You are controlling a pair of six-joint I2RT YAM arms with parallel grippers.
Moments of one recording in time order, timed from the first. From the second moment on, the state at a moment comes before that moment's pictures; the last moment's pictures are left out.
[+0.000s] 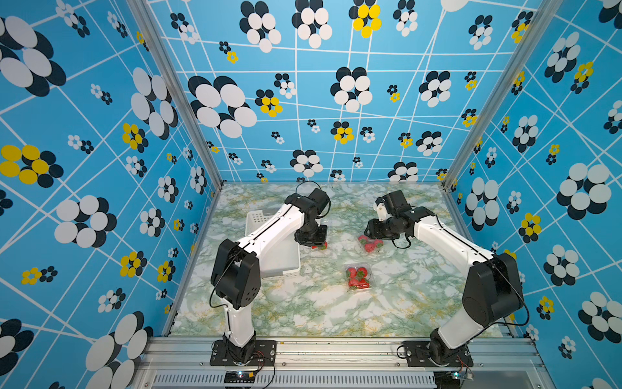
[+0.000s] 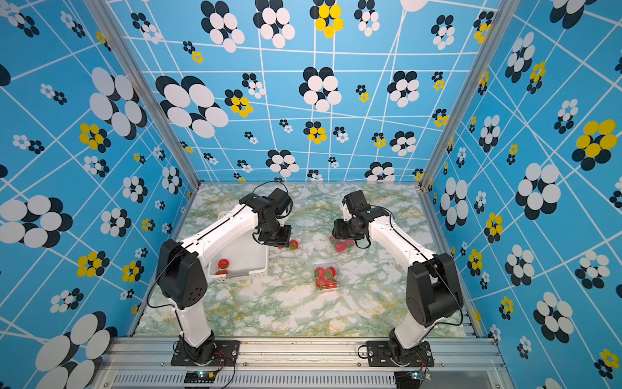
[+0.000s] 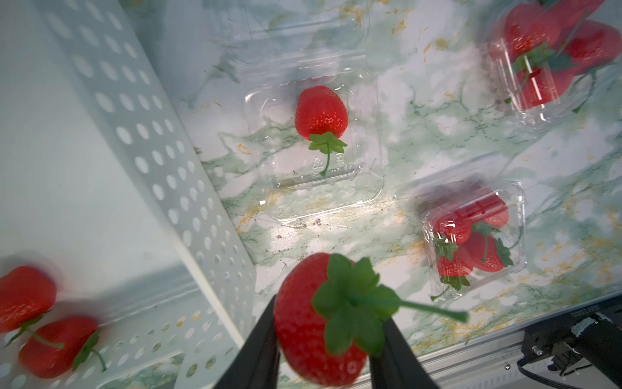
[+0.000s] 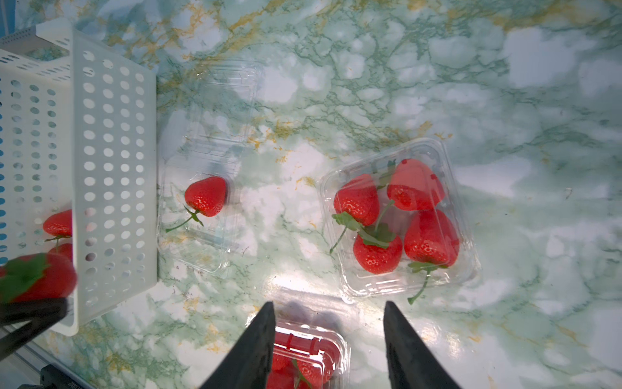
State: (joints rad) left arm -0.58 1.90 1.67 -1.17 0.13 -0.41; right arm 0.37 1.64 1.29 -0.70 -0.17 0.31
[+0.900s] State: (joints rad) left arm -0.58 2.14 1.77 -1.12 0.11 -0.41; right arm 0.37 1.62 1.27 -0.71 -0.17 0.31
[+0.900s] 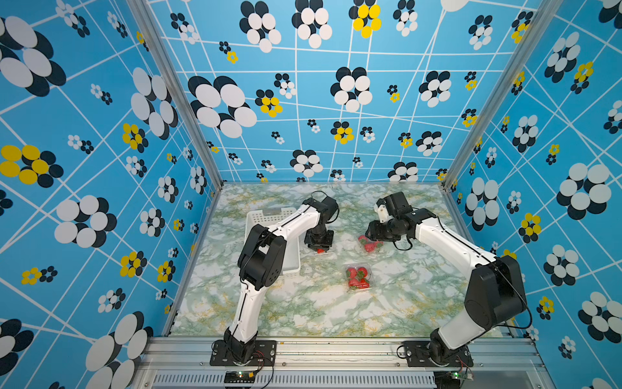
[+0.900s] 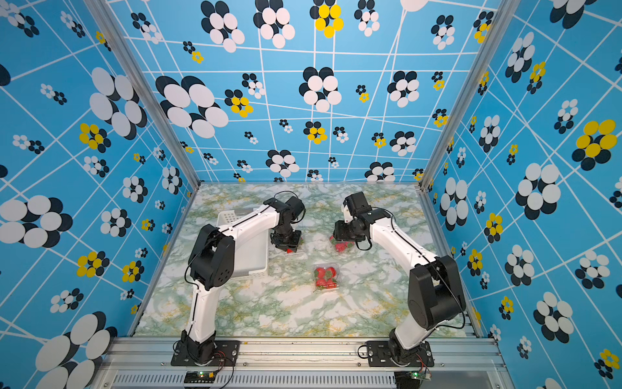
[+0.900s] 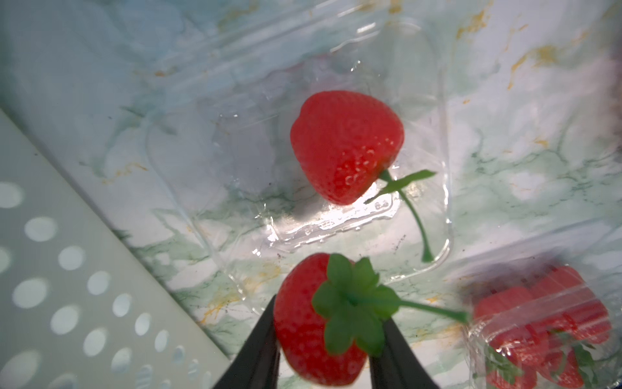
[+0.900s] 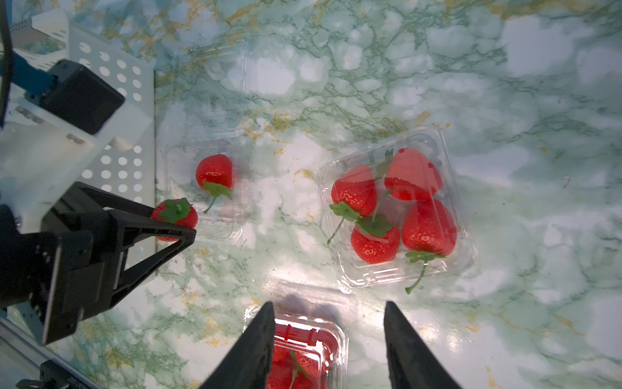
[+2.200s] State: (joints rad) left arm -0.15 1.60 1.32 -1.12 0.01 -0.41; right arm 0.43 1.62 1.27 -0.68 -0.26 0.30
